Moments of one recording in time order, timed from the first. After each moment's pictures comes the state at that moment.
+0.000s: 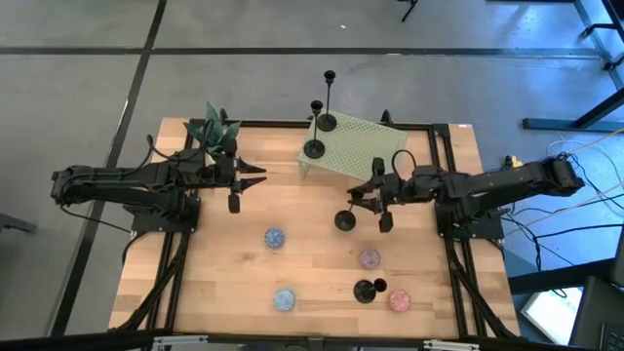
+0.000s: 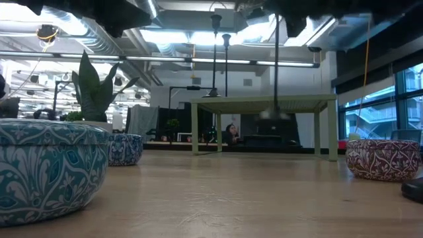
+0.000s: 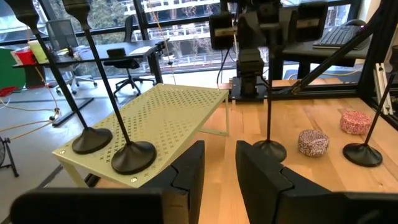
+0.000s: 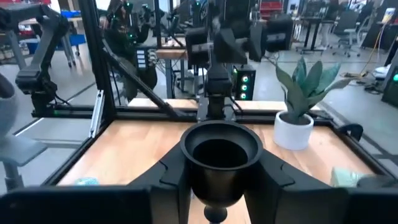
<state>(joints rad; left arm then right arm) 0.11 0.68 0.54 0.00 -0.09 0.09 0.08 1.05 0.60 0.38 0.00 0.02</state>
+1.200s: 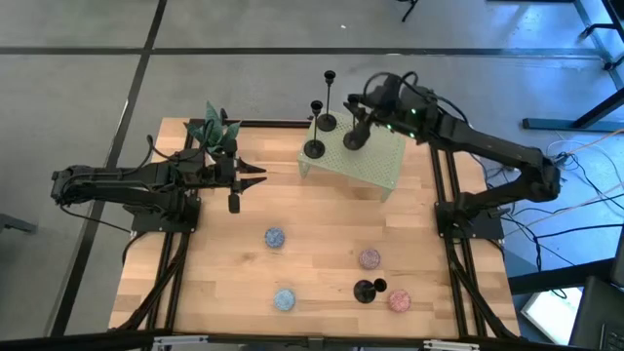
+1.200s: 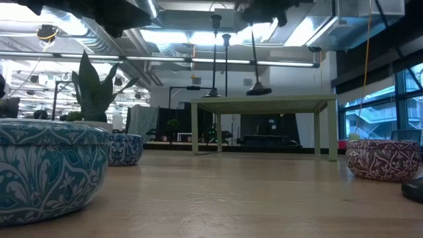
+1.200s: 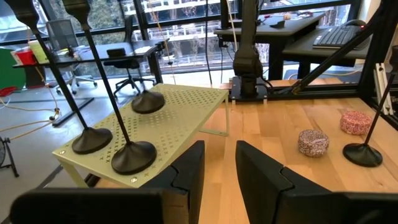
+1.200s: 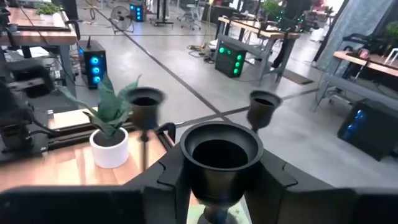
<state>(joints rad) 0.11 0.68 0.54 0.00 -0.09 0.09 -0.39 1.31 1.26 -0.13 0.16 -0.09</state>
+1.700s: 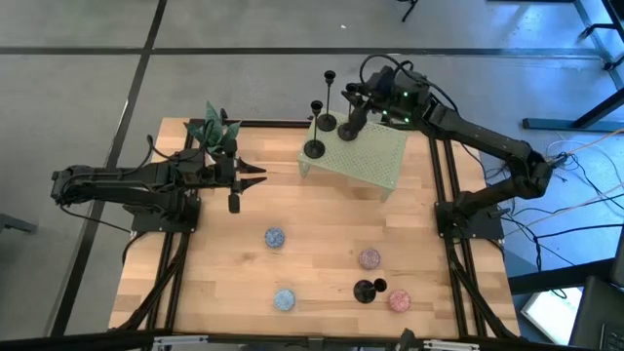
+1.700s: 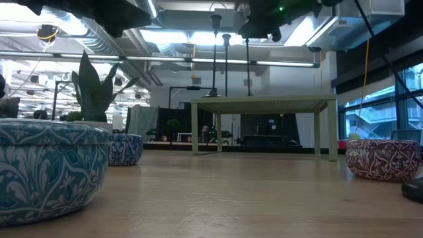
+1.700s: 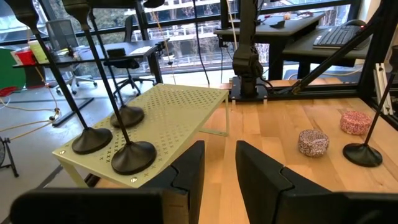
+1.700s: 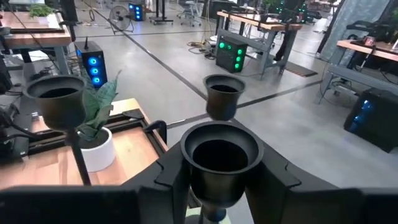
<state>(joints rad) 0.11 0.68 0.54 0.00 -0.09 0.09 -0.55 1.39 1.26 -0.06 0.00 -0.08</state>
